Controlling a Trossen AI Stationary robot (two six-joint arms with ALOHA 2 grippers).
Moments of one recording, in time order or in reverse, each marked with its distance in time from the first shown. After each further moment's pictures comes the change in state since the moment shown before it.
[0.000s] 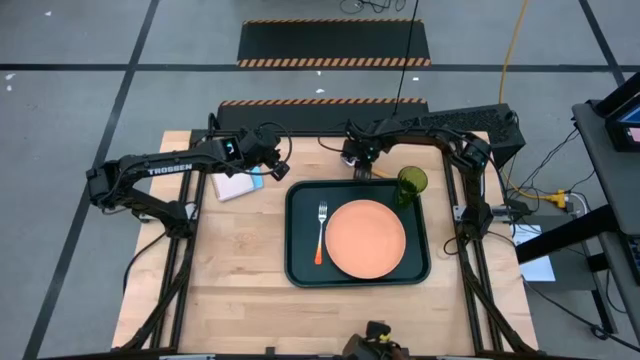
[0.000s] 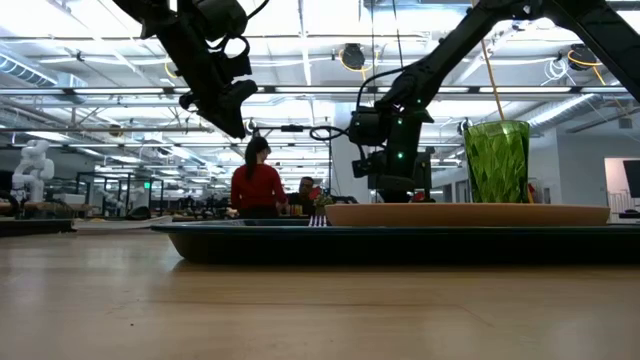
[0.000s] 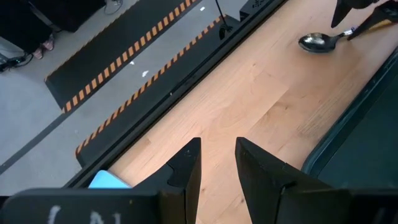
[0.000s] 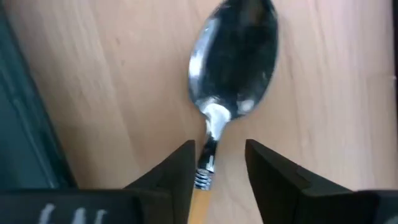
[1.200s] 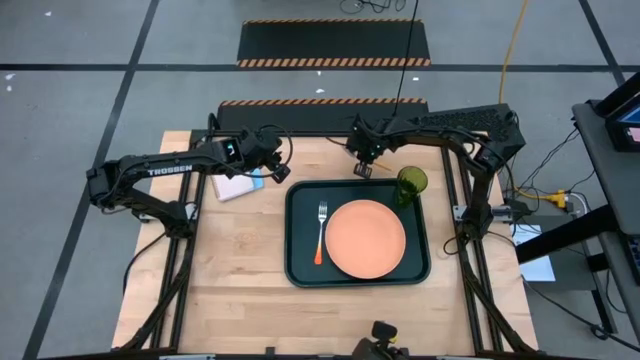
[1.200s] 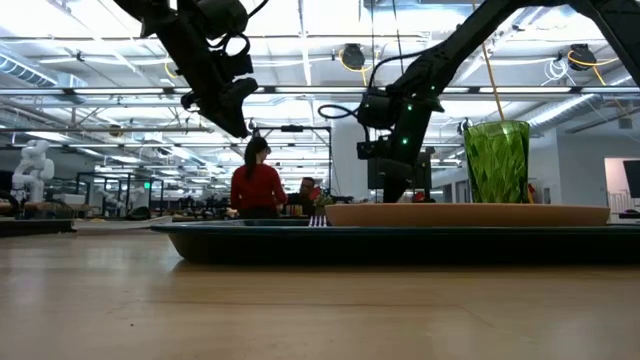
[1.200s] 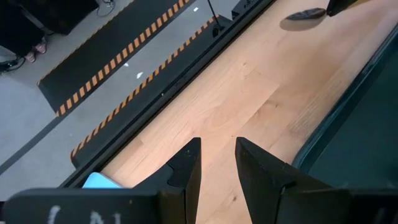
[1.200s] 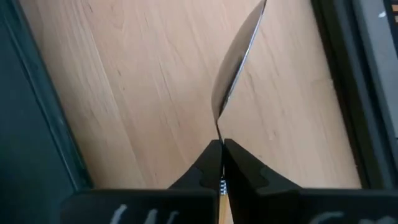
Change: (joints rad) left arm -0.020 0.000 0.000 0.000 0.010 0.001; right arm -0.012 -0.118 -0.080 0.095 -0.011 0.072
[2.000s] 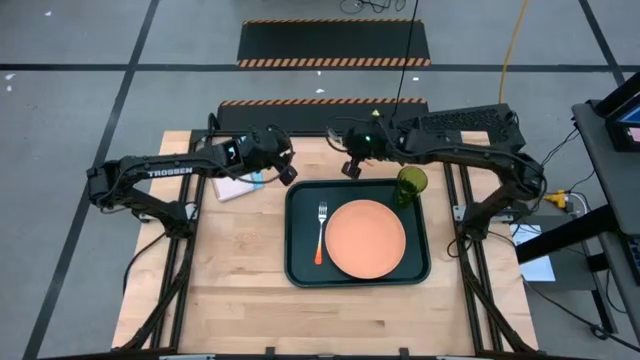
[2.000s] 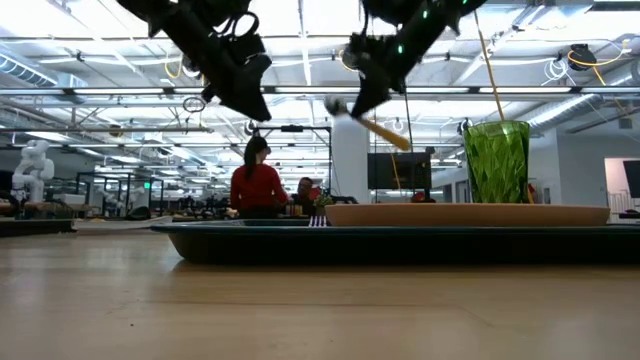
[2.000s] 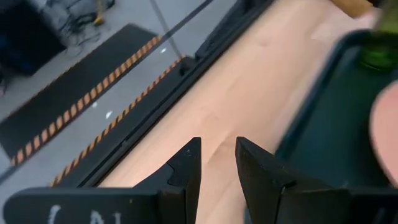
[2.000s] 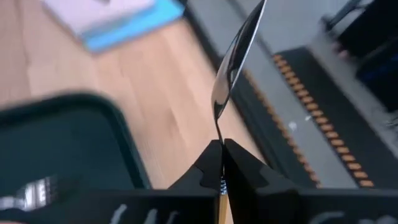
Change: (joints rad) left arm -0.046 0.000 0.001 0.180 0.090 0.064; right arm 0.264 -0.342 0.002 0.140 0.221 0.210
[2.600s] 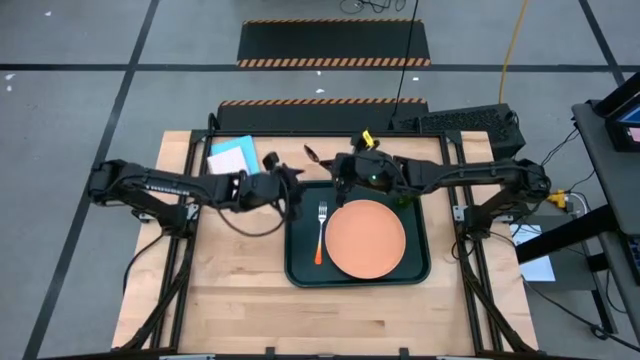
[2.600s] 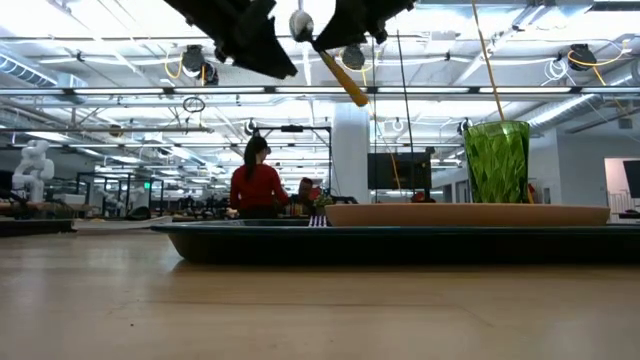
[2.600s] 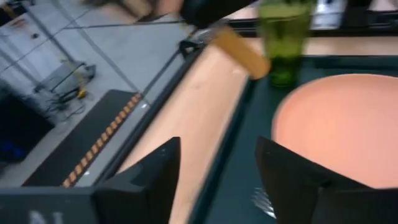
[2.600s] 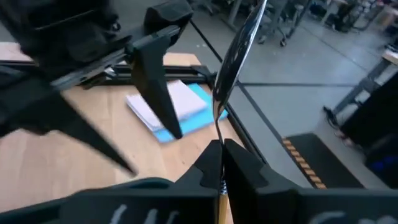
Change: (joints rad) left arm -0.372 0.004 0.000 0.133 -0.217 0.091; right arm 0.304 -0.031 -0.014 0.296 0.173 0.002
